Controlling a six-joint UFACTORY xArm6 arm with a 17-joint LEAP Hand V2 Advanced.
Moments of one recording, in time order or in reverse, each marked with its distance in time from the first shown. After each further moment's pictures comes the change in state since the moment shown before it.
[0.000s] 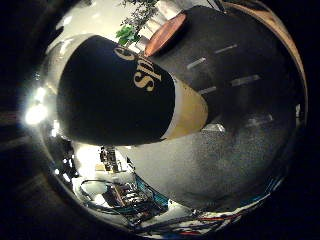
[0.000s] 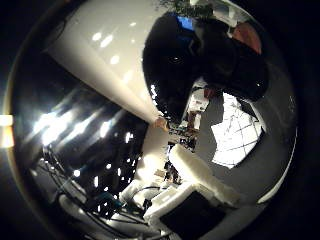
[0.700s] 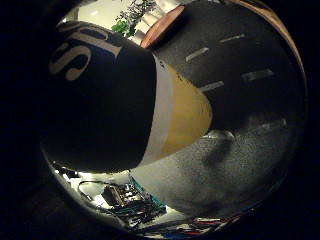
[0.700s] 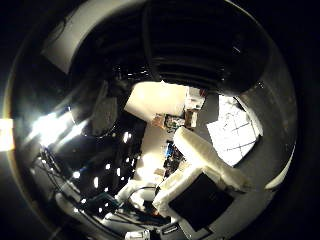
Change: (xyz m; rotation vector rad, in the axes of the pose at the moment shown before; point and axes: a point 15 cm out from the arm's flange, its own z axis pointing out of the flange) arm 0.010 0.001 0.017 -0.019 0.004 0.000
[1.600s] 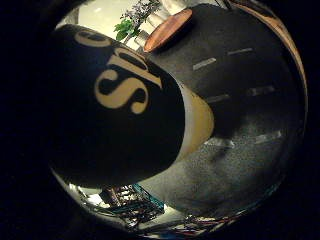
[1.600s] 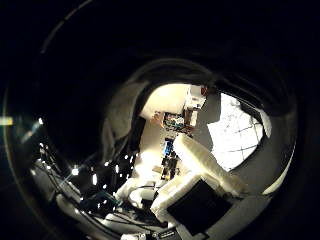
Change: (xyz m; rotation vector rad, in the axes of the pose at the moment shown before) arm -0.018 -0.013 0.010 -0.027 0.007 -0.044
